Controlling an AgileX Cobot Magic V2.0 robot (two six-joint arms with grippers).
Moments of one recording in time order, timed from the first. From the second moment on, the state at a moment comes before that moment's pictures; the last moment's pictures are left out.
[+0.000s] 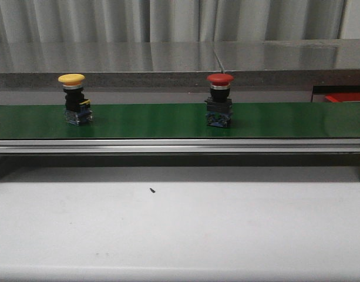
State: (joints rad) left arm -0.06 0.51 -0.49 -0.57 0.40 0.53; right arm -0.02 1.04 -0.86 0.17 0.79 -0.03
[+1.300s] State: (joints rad) left arm -0.06 0.51 -0.49 -0.57 0.40 0.53; right arm 0.19 1.82 -1.41 0.28 0.67 -0.33
